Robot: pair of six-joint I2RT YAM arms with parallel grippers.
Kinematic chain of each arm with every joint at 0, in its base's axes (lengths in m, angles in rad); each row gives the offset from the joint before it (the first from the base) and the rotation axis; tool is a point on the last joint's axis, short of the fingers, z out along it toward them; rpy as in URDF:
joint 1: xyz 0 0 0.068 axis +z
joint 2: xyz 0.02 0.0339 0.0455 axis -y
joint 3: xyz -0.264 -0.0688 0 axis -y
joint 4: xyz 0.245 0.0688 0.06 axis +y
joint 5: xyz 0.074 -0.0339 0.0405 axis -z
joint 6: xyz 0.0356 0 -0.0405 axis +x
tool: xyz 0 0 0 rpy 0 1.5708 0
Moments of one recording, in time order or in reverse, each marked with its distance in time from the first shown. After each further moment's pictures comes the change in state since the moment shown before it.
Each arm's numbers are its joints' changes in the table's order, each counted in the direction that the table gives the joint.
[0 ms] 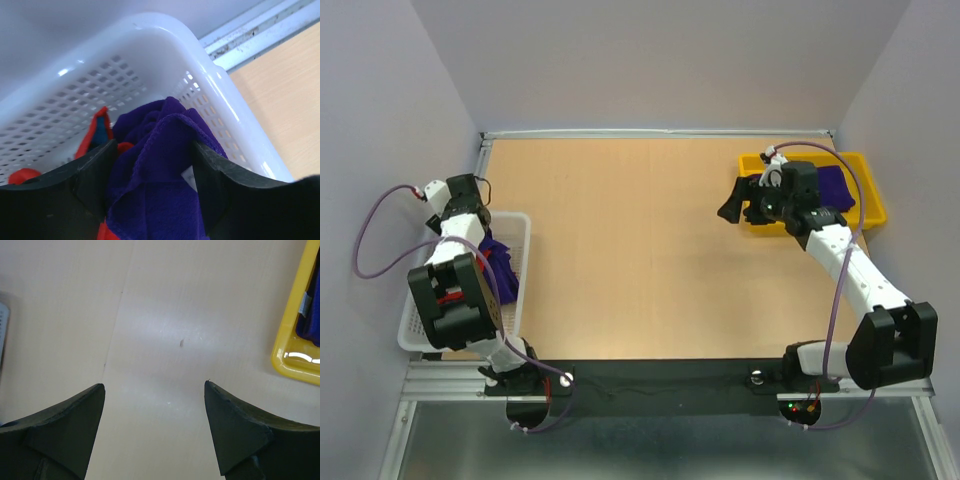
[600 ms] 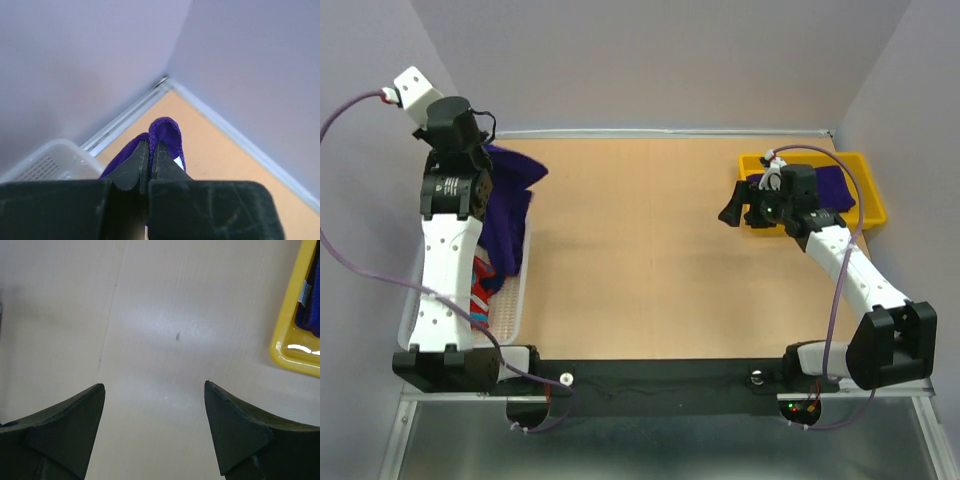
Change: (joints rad) left arm -0.288 0.224 0.535 0.135 -0.033 0.075; right arm 0.000 0.000 -0.026 0.016 0.011 -0.004
